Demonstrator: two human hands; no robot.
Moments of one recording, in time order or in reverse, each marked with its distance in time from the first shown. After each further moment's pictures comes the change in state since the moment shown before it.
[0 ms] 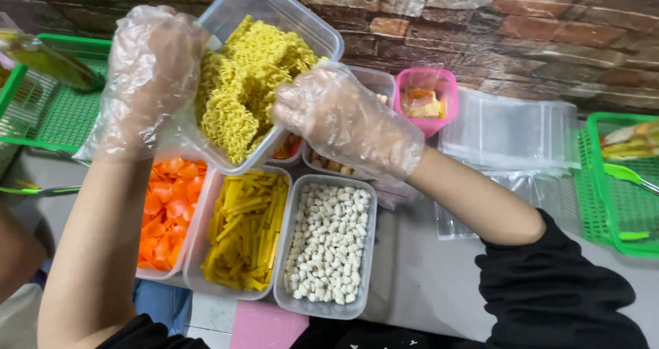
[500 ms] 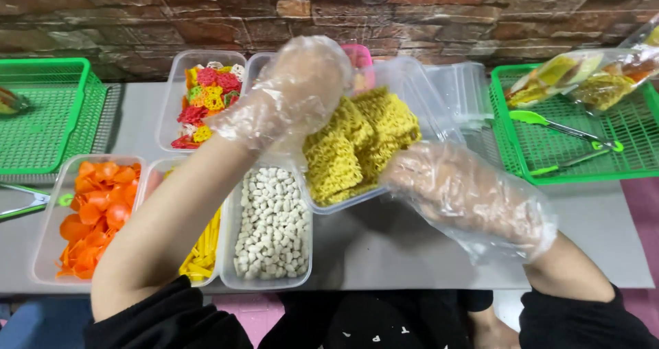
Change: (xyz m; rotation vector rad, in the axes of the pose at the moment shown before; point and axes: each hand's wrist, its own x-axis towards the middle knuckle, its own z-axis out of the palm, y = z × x) left_hand 0.085 0.144 -0.259 -0.686 -0.268 0.509; right_hand -0.251 -0.085 -0.184 -1.533 -0.451 -0.465
